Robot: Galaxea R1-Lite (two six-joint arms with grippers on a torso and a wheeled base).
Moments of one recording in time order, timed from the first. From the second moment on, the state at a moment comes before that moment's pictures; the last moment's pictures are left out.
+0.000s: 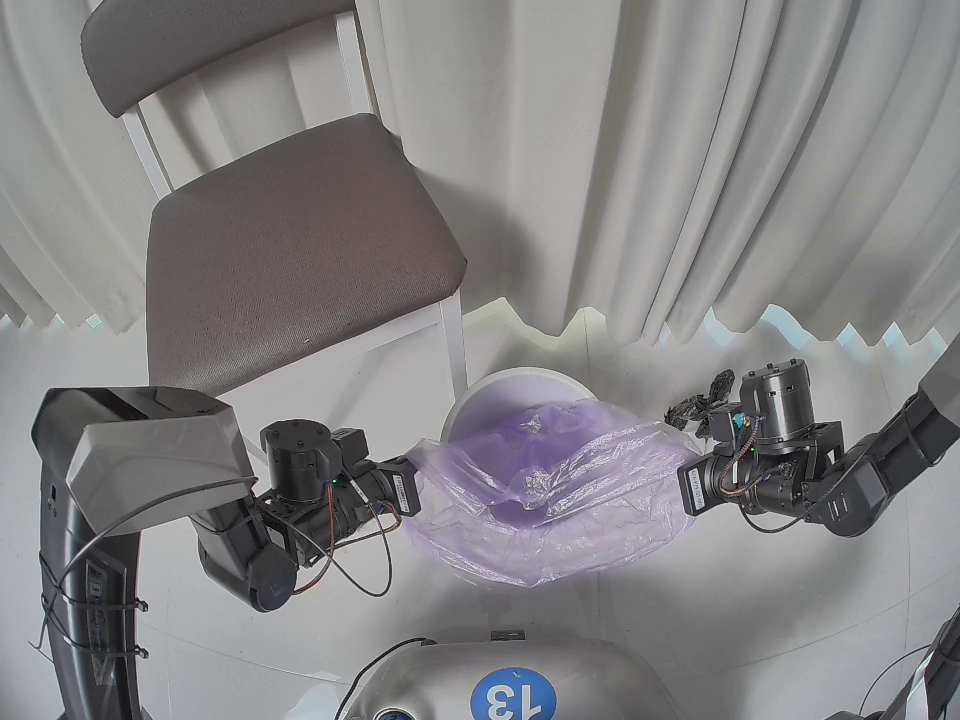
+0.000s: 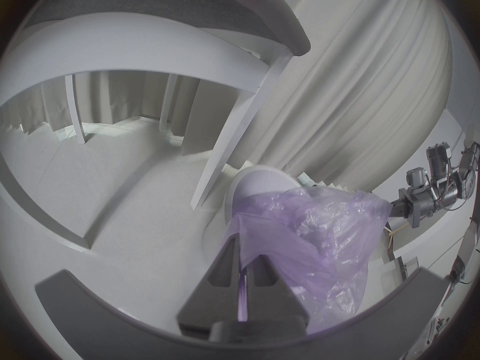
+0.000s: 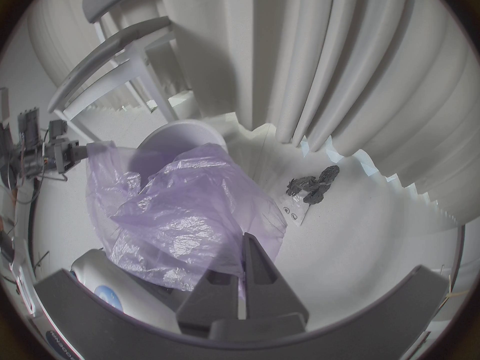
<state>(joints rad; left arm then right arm) -0.41 2.35 -0.72 -1.36 -0.16 -0.29 0.38 1.96 -0.71 -0.60 -0.15 0.00</state>
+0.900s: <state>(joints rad) -0.47 2.41 -0.74 -1.39 -0.10 -0.27 0.36 1.94 -0.52 -0.88 -0.18 0.02</state>
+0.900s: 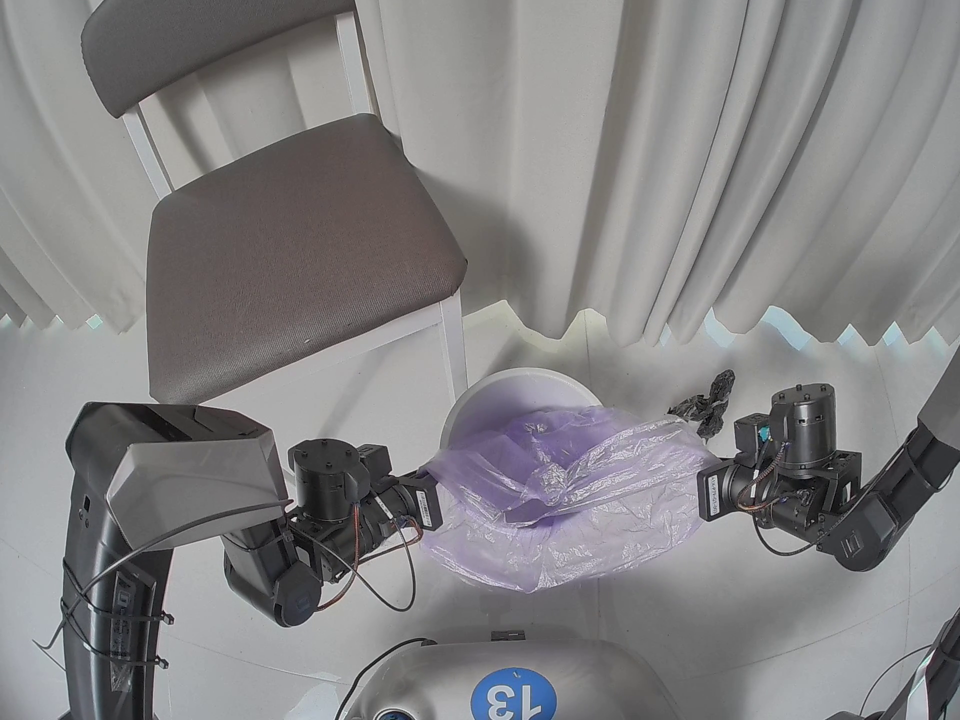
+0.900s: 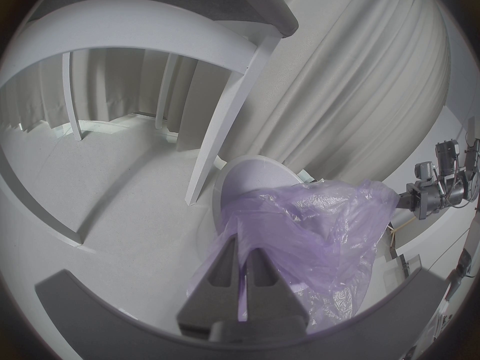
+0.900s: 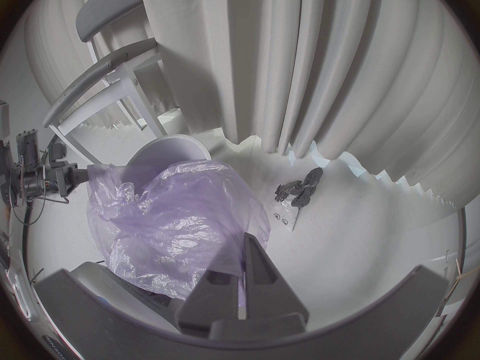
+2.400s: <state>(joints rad) -0.51 2.42 -0.71 -1.42 -0.09 -0.26 0.33 1.82 -0.45 -0.94 -0.16 -0.04</state>
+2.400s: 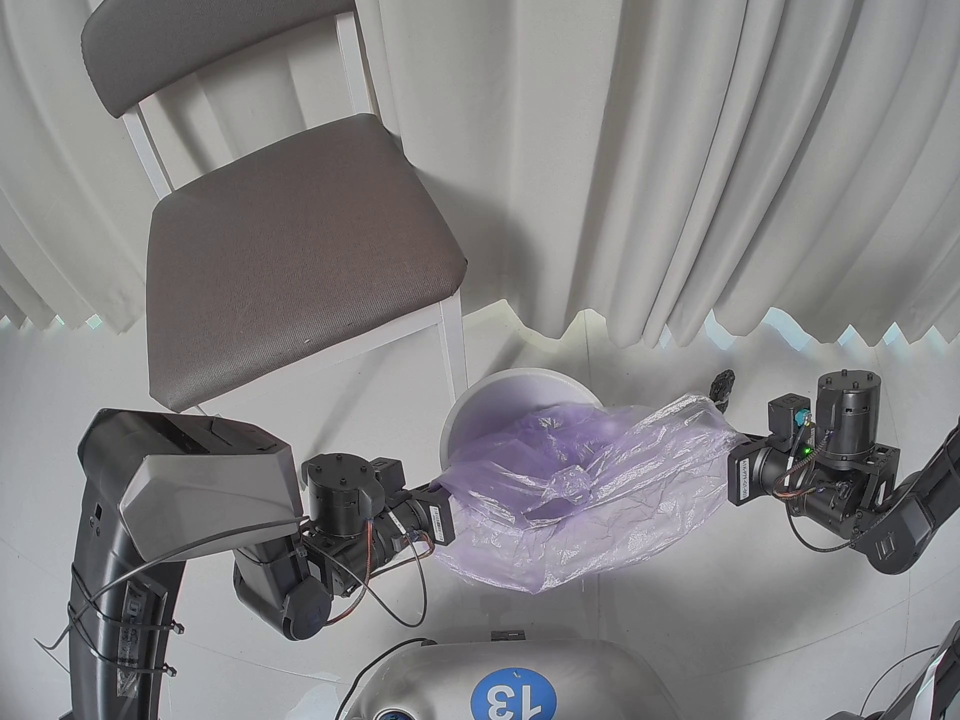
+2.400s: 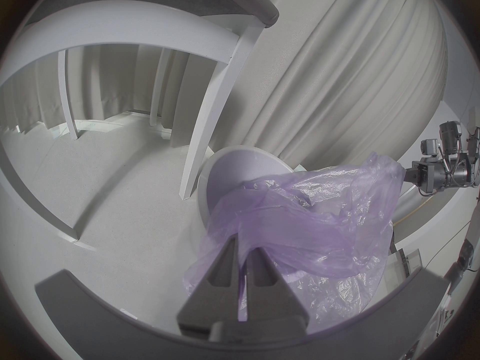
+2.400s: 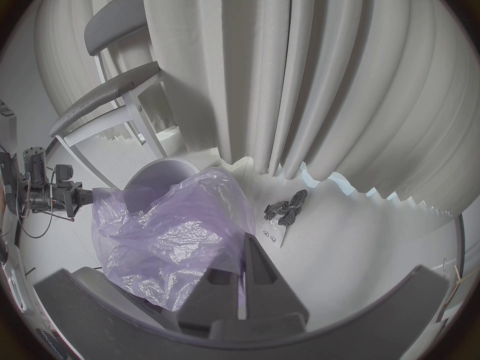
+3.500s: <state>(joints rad) -0.50 2.44 -0.73 -1.41 -0.09 -0.25 0.21 1.88 -0.52 -0.82 -0.03 -0.21</state>
